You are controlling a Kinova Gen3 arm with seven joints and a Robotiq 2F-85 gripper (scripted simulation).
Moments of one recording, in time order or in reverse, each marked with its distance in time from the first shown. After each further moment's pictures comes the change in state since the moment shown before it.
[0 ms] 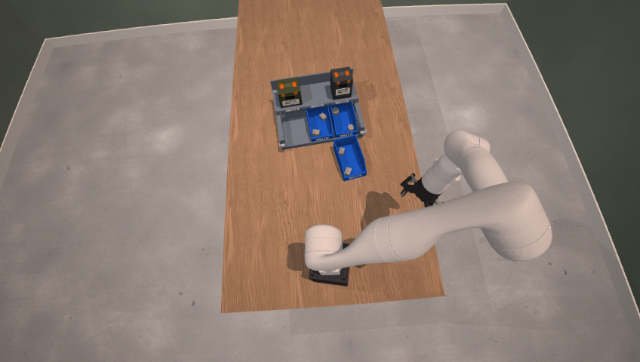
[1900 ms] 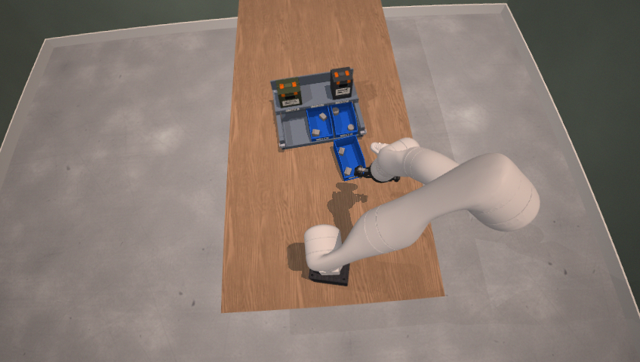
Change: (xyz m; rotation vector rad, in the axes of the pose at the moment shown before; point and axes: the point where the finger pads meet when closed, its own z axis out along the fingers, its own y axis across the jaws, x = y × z) arm -0.024 -0.160 0.018 0.069 0.412 -0.740
